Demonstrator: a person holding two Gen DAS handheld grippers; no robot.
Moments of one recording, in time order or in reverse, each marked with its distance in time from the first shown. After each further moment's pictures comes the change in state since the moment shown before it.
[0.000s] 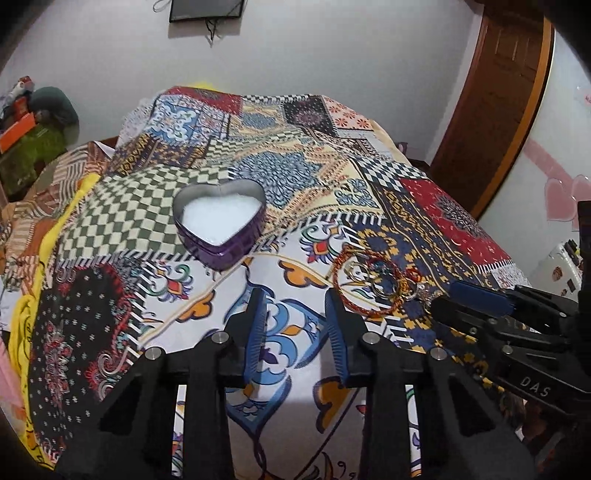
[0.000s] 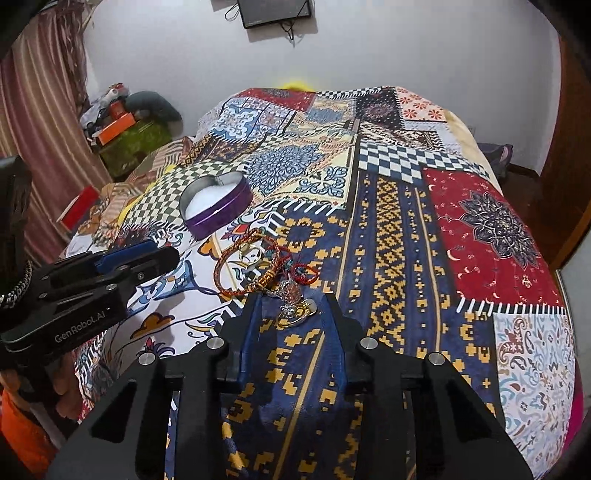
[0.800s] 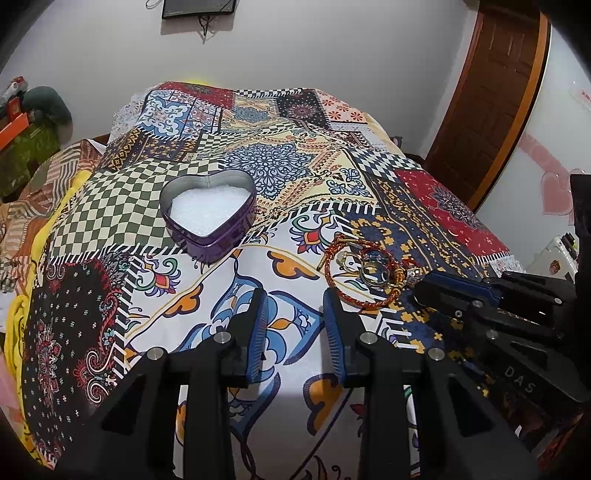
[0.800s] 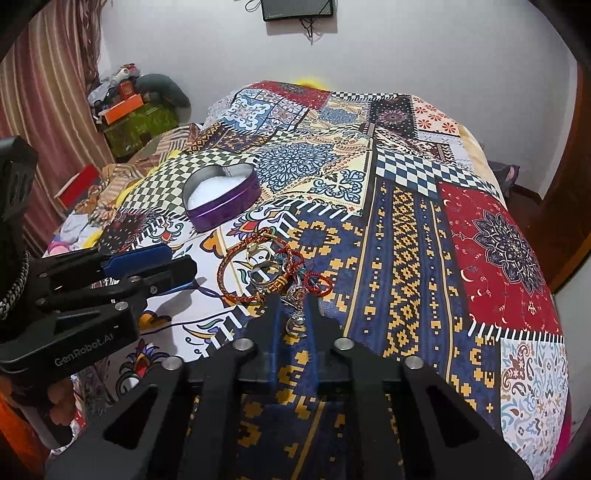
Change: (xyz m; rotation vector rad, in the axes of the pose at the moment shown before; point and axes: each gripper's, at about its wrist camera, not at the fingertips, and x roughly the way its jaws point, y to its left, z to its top) left arm 0.006 -0.003 -0.003 0.013 0.011 -0.011; right arm 0.014 0.014 0.006 -0.092 0.010 -0.008
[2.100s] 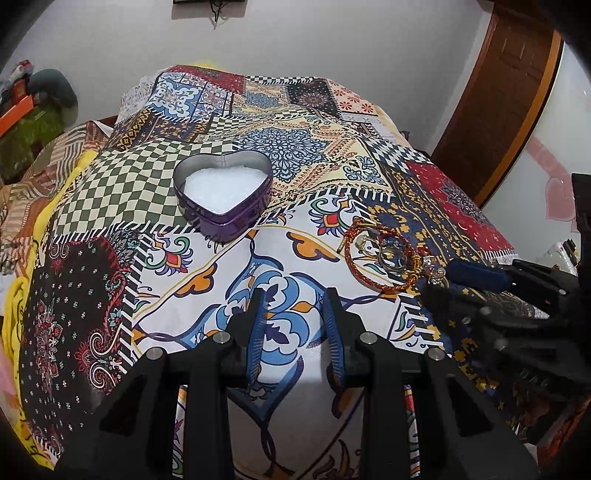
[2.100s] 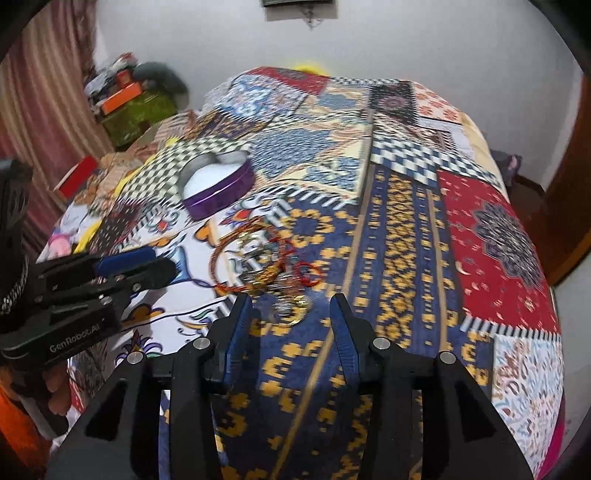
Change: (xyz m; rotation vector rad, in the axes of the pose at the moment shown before) left arm 0.002 0.013 -0.008 -0.044 0.043 0.005; right arm 0.006 0.001 -0.001 -0.030 0.066 0.005
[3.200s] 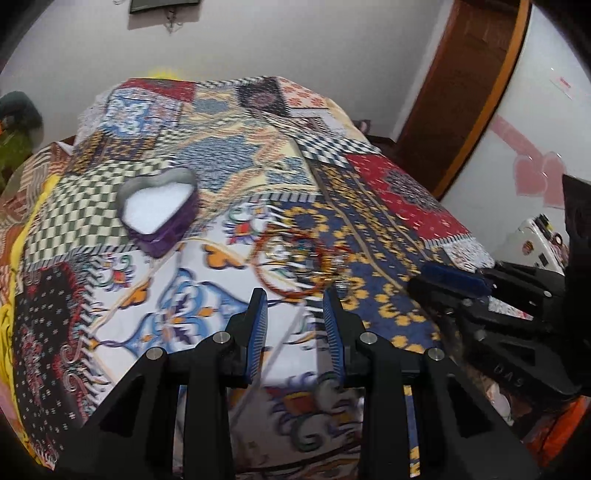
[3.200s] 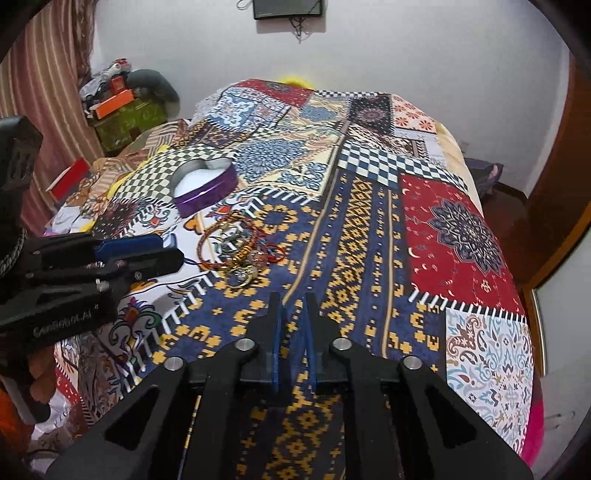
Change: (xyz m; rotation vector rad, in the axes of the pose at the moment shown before) left arm -0.008 -0.056 0.008 0.100 0.030 -0.119; right arm -0.036 -0.022 -0.017 0.052 -0.050 -0.073
